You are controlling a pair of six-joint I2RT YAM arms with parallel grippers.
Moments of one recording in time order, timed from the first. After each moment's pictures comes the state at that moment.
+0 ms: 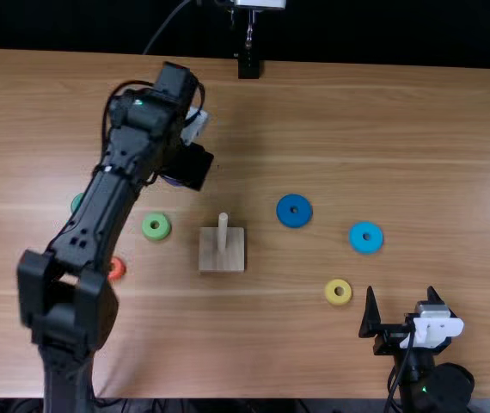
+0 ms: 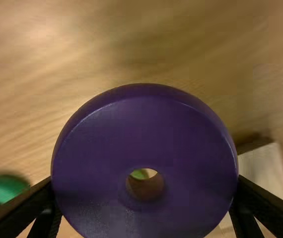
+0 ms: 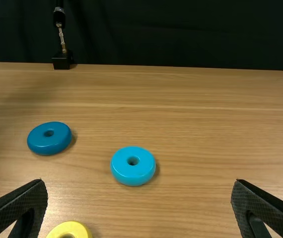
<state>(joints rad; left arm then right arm) -0.30 2.14 2.06 -1.17 0.02 0.00 -0.04 0.01 0.08 -0.26 -0.04 -0.07</state>
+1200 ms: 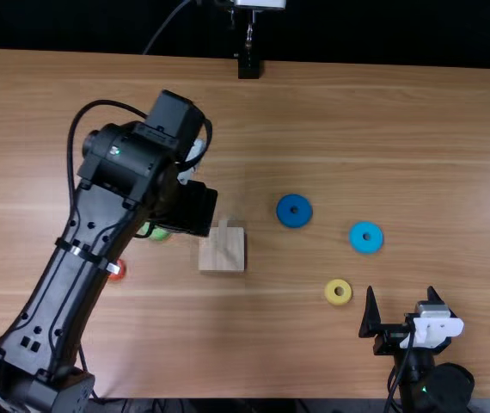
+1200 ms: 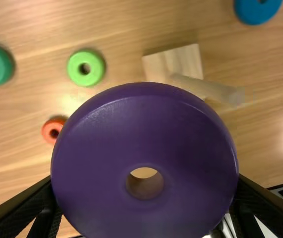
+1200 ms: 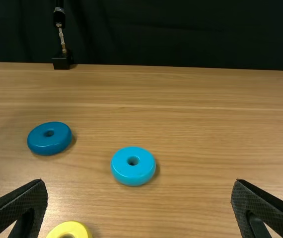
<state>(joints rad) -0.44 1.86 2.08 -1.56 0.03 -0.25 -0.04 0.01 0.08 -0.26 -0.04 -0.07</state>
